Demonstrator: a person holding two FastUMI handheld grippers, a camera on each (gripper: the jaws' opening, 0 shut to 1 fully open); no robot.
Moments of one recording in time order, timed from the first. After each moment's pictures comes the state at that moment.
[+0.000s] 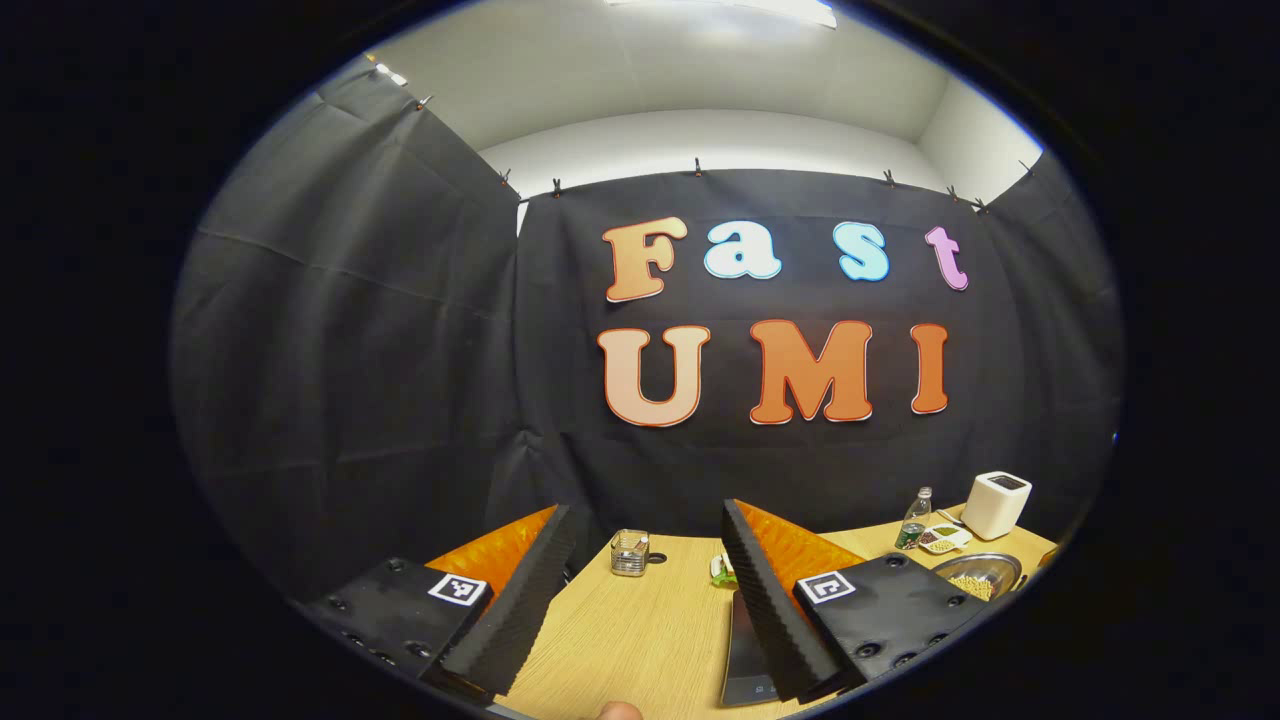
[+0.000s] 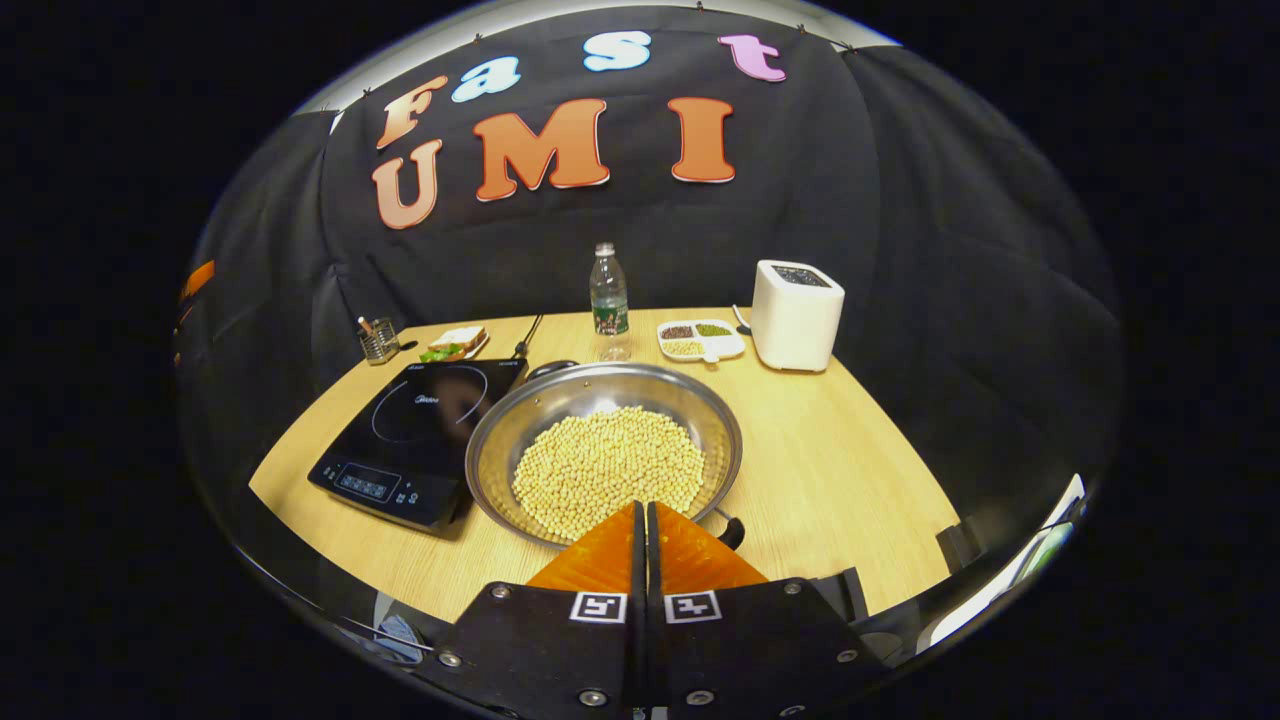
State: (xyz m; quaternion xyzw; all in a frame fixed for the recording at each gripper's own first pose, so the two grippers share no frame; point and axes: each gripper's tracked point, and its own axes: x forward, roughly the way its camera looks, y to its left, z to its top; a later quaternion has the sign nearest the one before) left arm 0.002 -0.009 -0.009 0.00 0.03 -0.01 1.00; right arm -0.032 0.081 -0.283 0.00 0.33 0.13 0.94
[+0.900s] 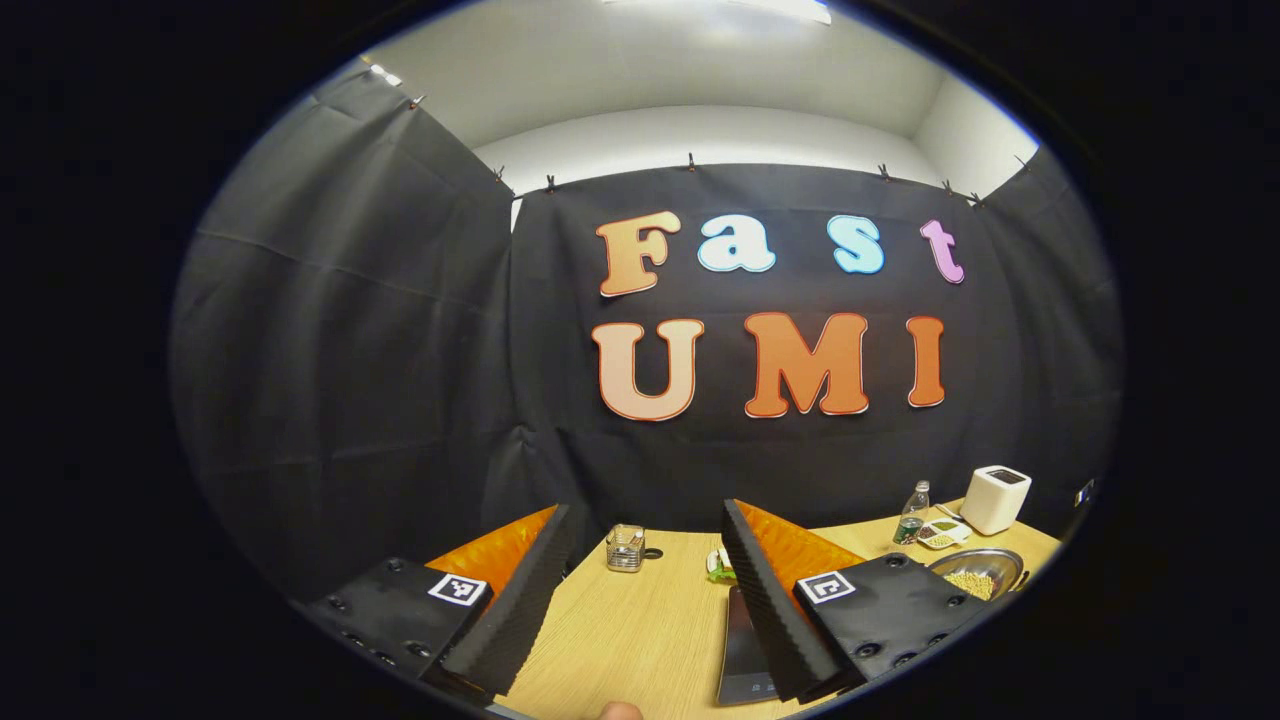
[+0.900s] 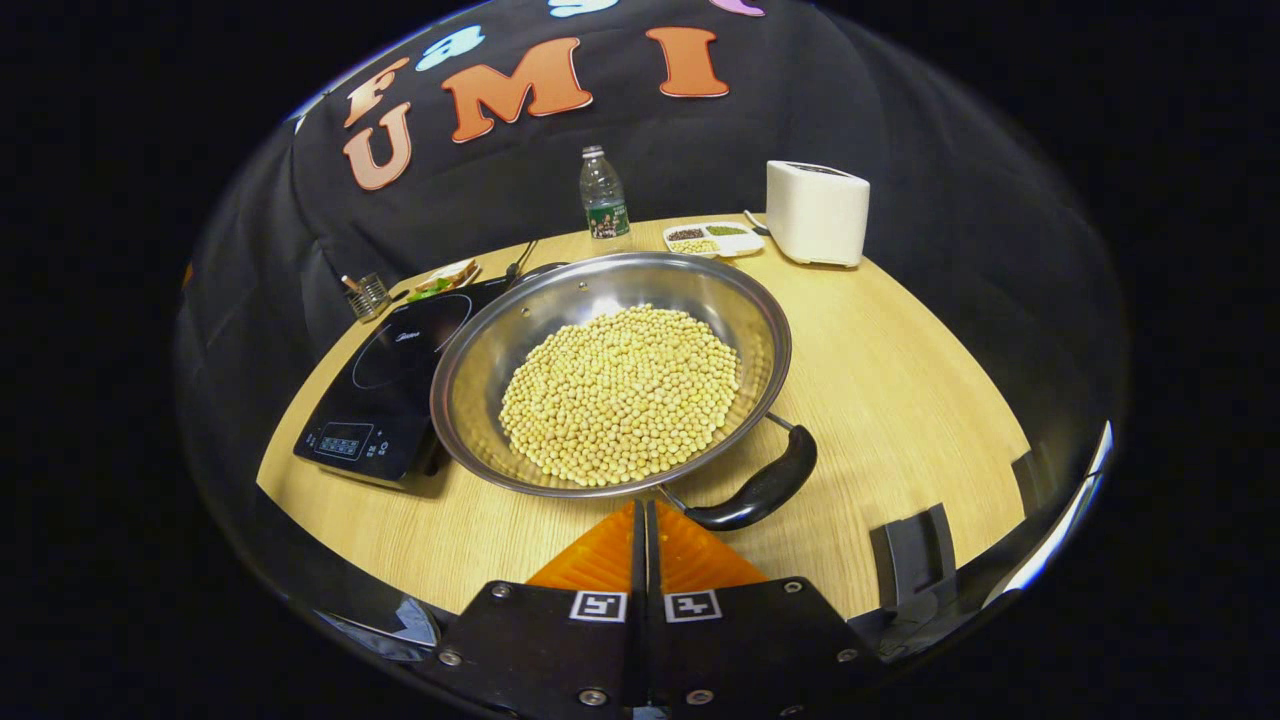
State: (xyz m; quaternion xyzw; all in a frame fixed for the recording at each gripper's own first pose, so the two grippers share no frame) left arm 0.002 -0.018 -0.016 0.00 0.03 -0.02 1.00; right arm -0.036 0.095 -0.364 0.04 0.42 0.14 0.90
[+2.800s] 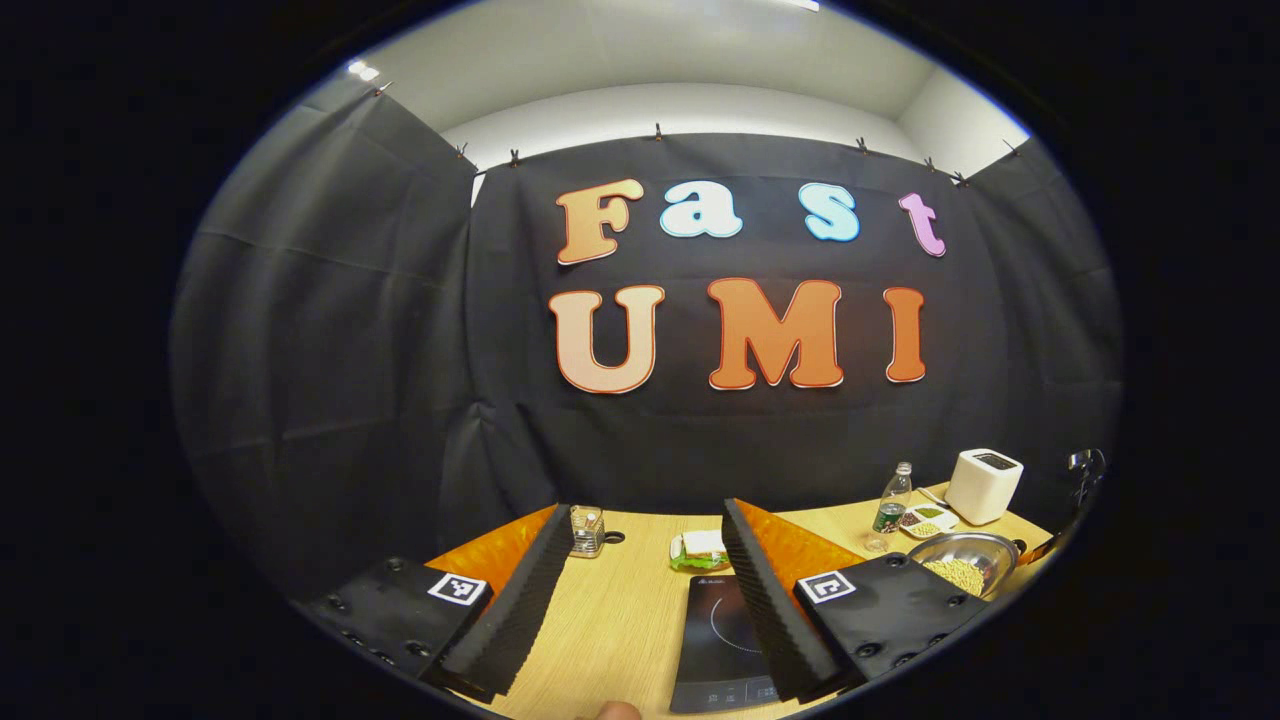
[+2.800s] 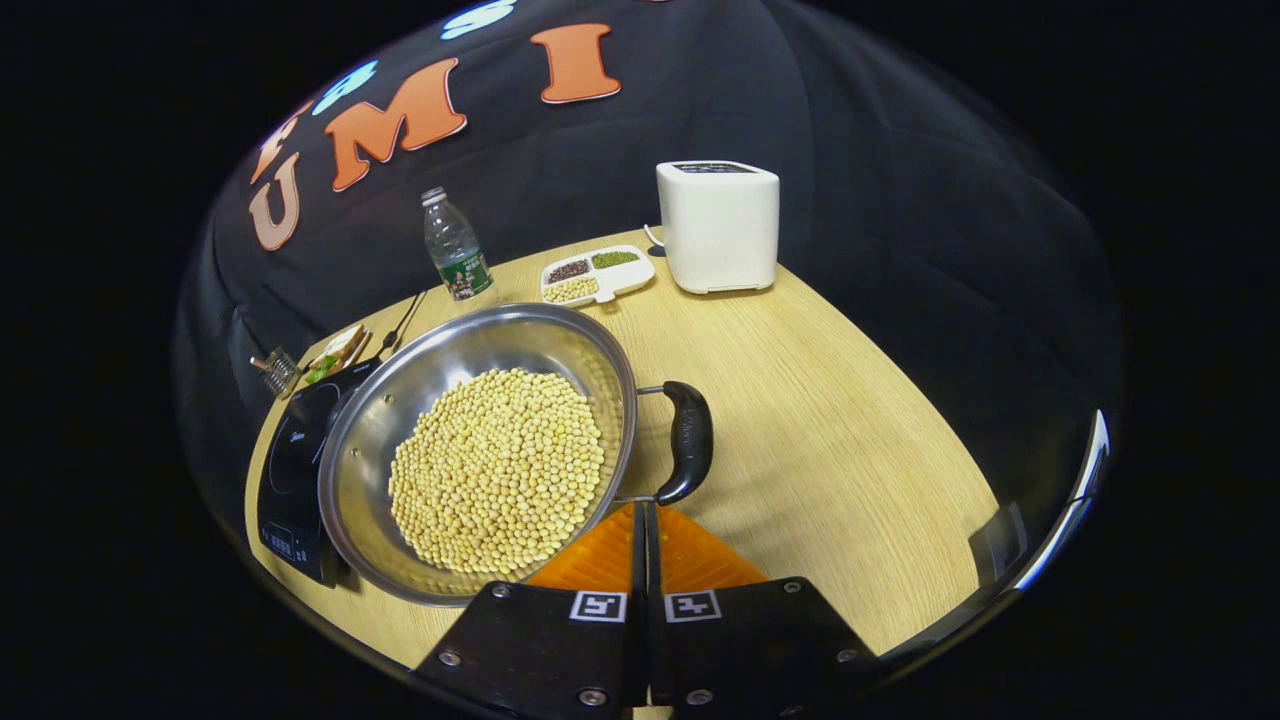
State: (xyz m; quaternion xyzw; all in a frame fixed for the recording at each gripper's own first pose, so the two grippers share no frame) left arm 0.042 -0.087 -0.062 0.01 0.07 -0.05 1.00; right arm 0.086 0.021 -0.392 0.07 0.42 0.03 0.91
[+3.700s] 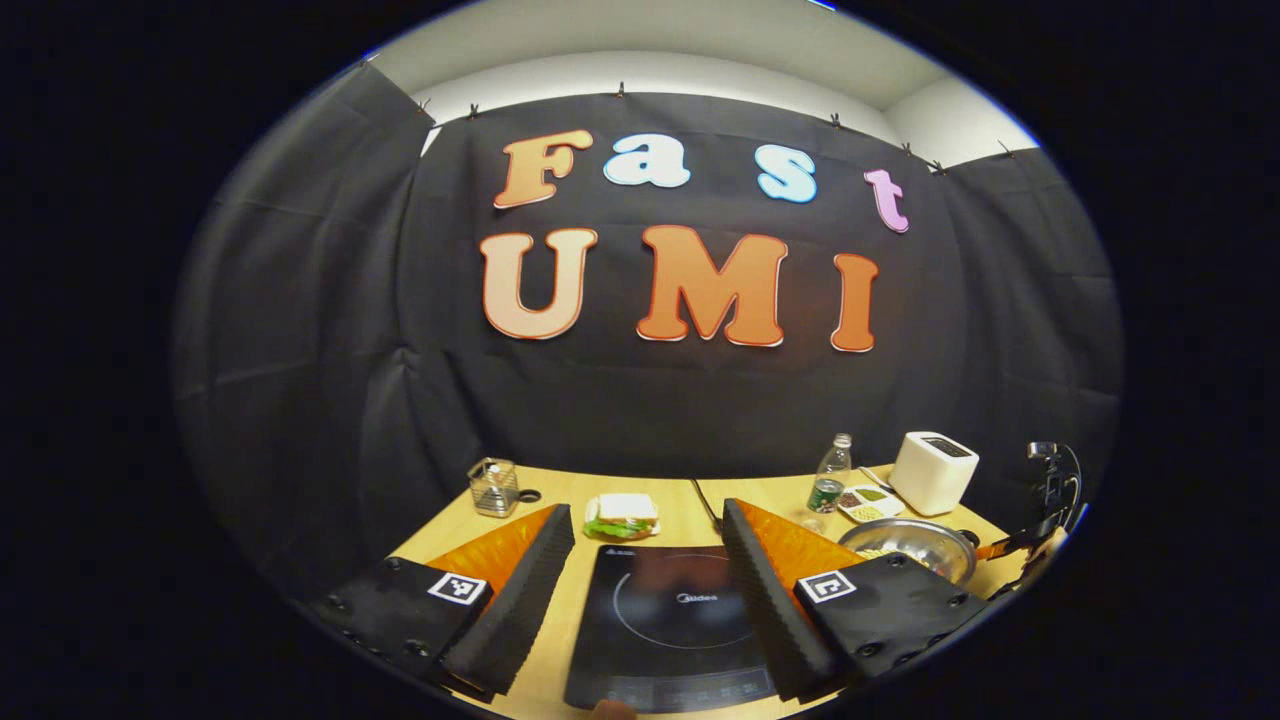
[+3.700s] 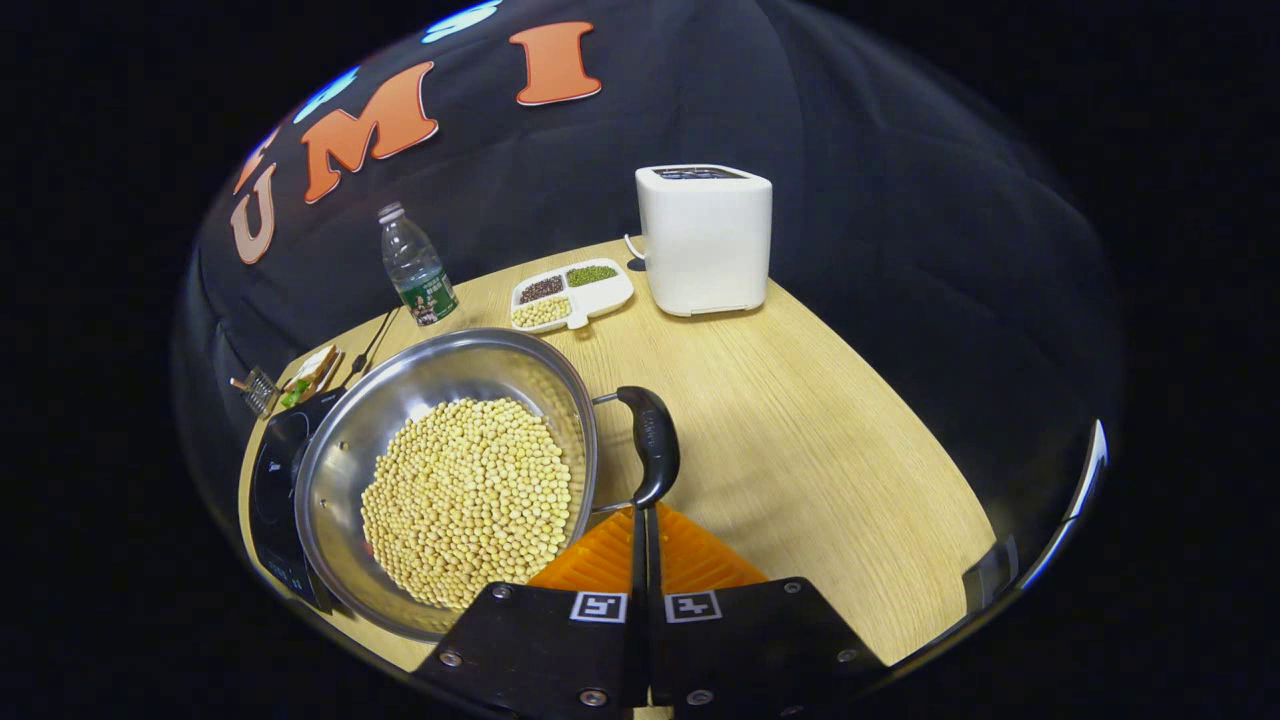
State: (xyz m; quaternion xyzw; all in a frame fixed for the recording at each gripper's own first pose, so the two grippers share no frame) left arm 0.050 -0.199 -0.134 -0.04 0.14 -0.13 0.98; right arm 0.126 0.007 -0.394 0.07 0.41 0.00 0.91
